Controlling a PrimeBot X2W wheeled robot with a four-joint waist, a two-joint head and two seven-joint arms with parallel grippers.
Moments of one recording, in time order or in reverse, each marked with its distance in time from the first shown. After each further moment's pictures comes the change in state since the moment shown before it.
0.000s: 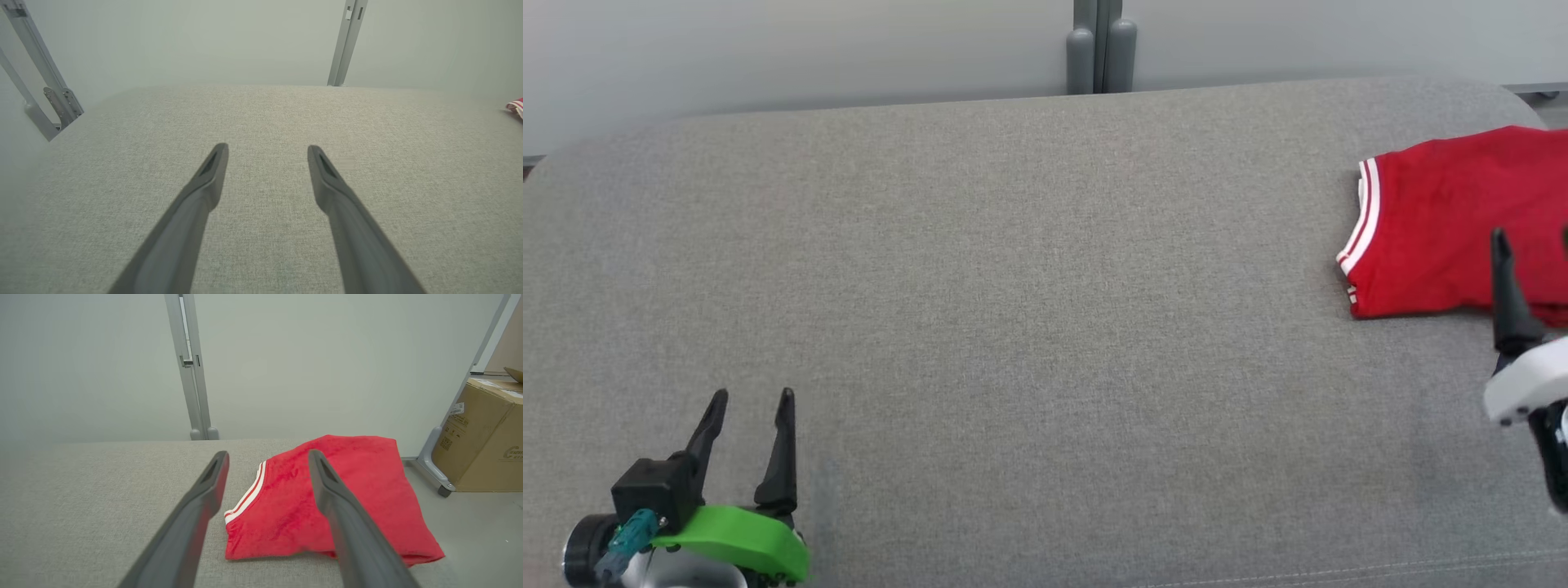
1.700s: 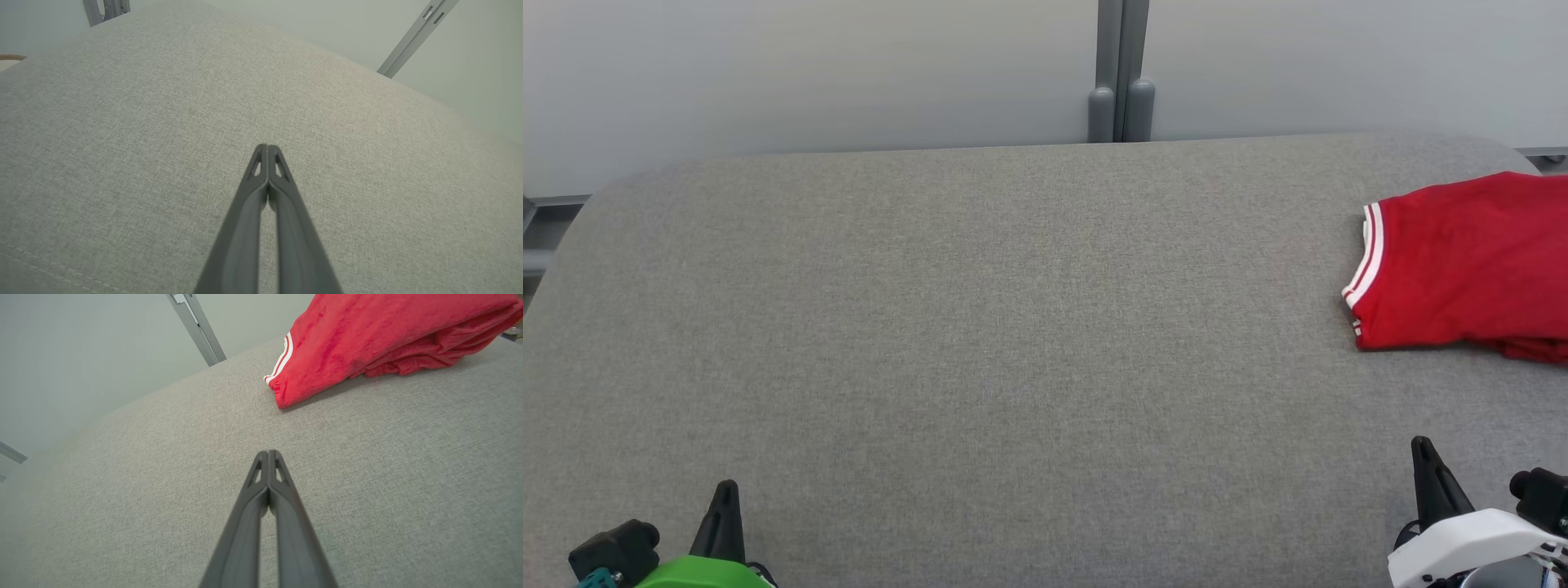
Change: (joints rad) left arm 0.092 -0.076 0.129 0.130 -0.205 -0.023 0.079; right arm 0.280 0.279 0.007 0.115 0.115 0.037 -0.094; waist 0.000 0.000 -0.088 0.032
